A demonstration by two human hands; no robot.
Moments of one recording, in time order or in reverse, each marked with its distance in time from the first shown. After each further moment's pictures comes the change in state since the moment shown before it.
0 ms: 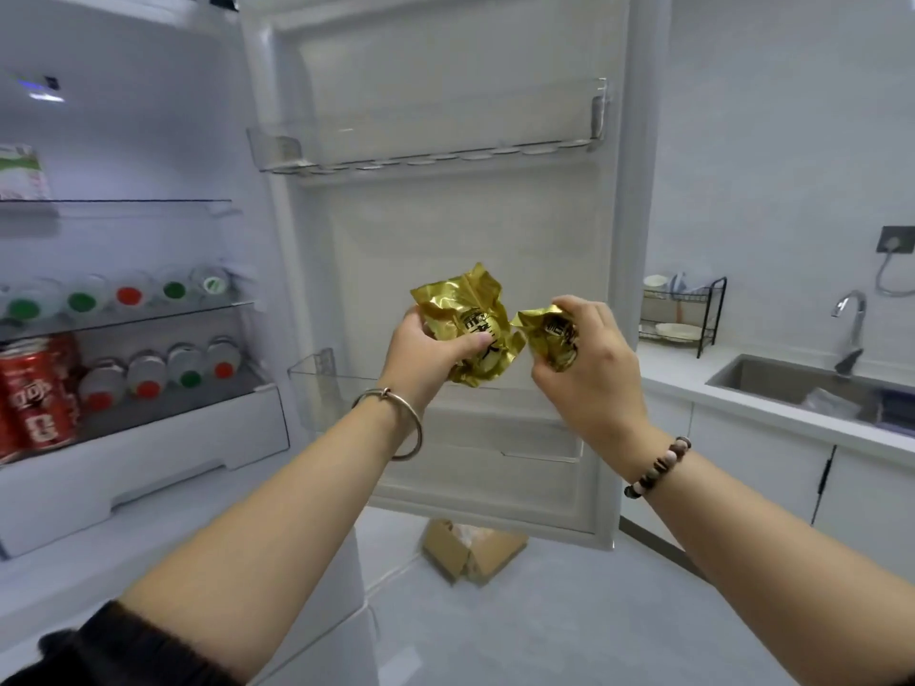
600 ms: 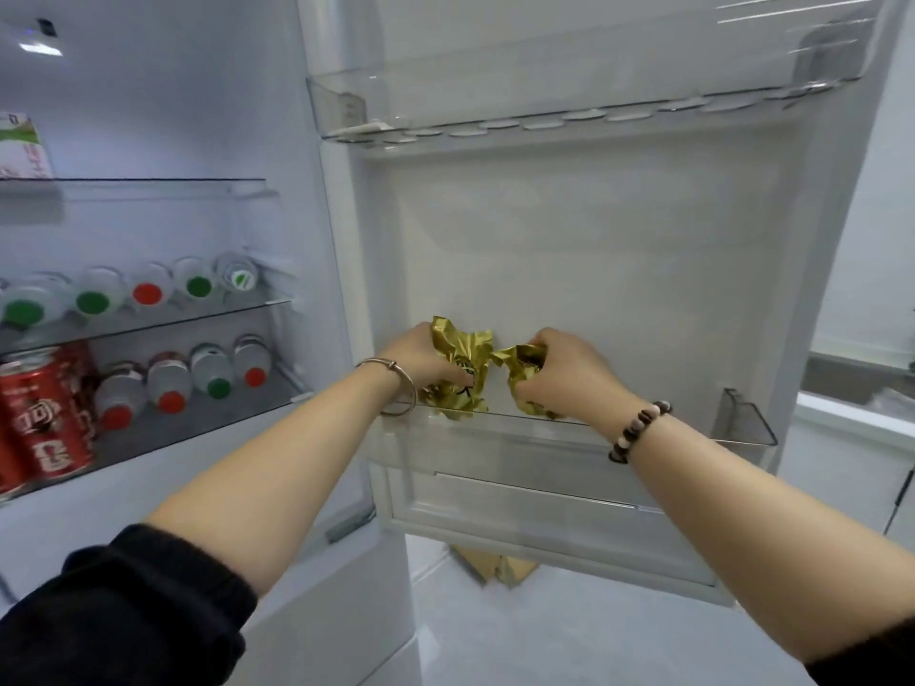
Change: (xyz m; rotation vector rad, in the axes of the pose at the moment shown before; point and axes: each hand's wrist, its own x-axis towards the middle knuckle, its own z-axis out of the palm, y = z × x) left_hand 0.130 -0.047 -0.123 0.807 -0.289 -0.172; right_hand 0.065 -0.026 0.159 -0.073 -0.640 0.415
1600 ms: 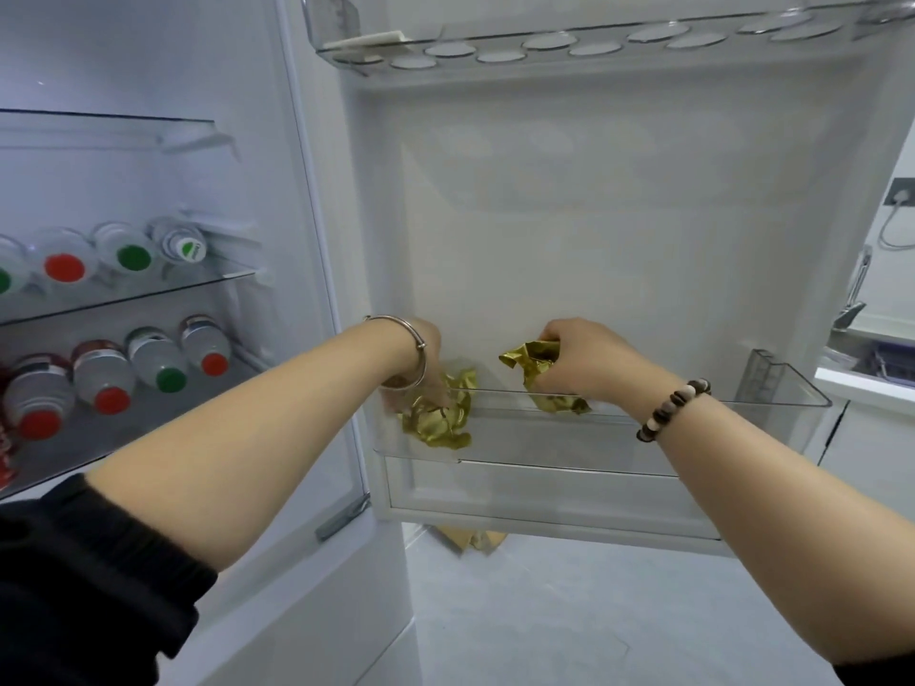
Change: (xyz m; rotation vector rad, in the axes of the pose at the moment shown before) left_hand 0.022 -0.016 -0.014 0.832 -0.405 -0.062; right_hand 0.006 -0.009 0.019 -0.214 -0.121 0.104
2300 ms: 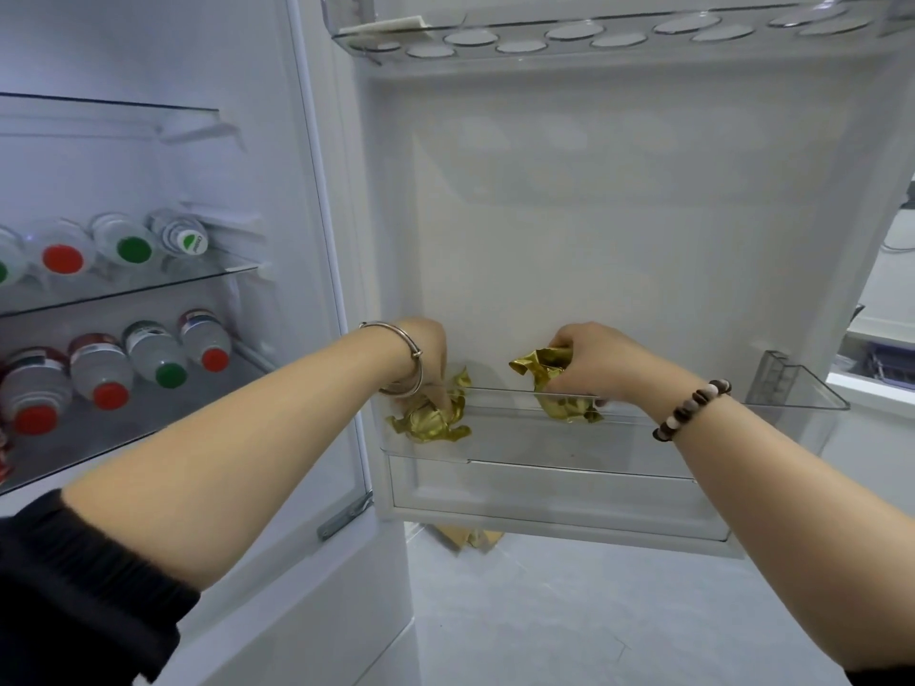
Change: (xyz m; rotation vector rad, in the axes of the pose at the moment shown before) left_hand -0.003 -0.011 0.007 -0.035 0.038 0.113; right_hand 0.004 0.002 0.001 0.010 -0.082 0.058
